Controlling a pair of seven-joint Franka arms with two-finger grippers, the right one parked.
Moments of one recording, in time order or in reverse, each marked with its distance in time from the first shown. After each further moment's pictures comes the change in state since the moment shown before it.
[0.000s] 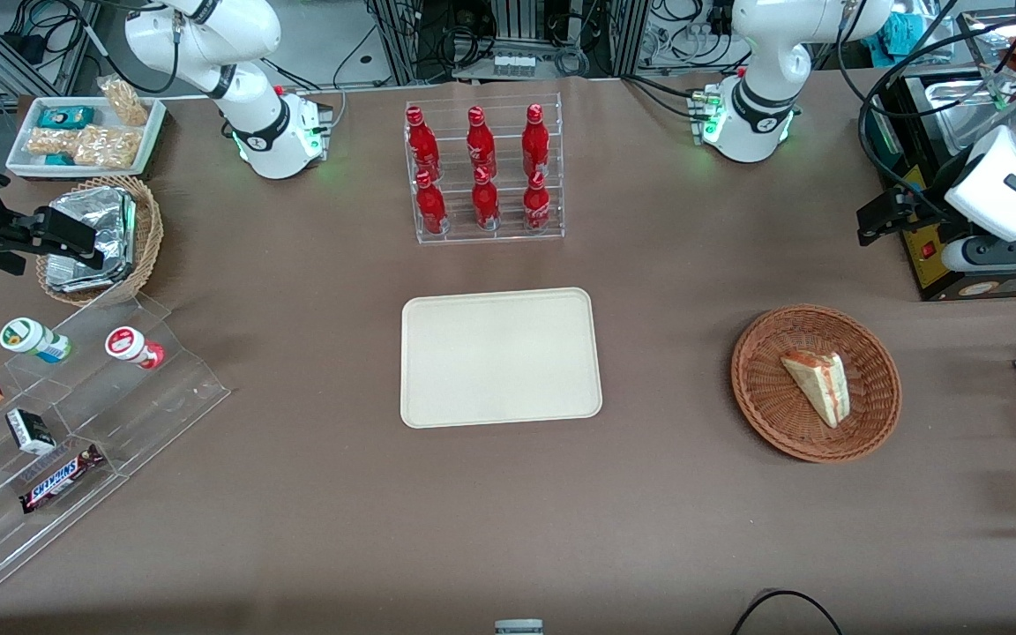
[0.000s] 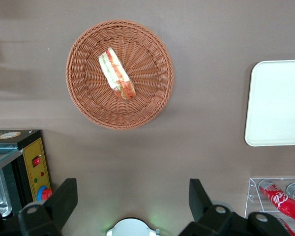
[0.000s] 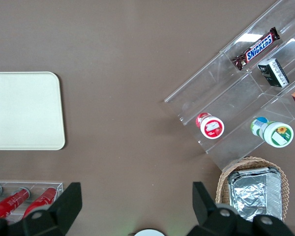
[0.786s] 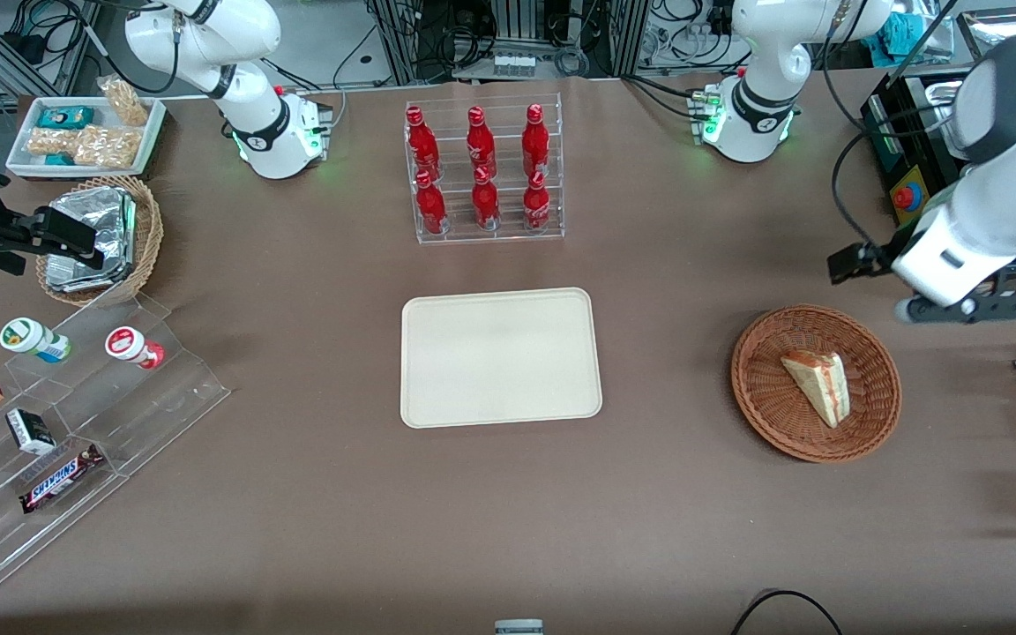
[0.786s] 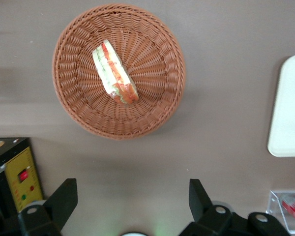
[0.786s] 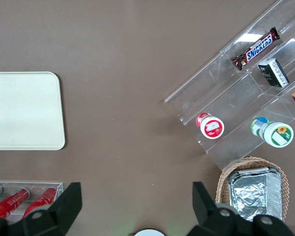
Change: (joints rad) arm 0.015 0.055 0.004 -0.231 0.015 0.232 0.016
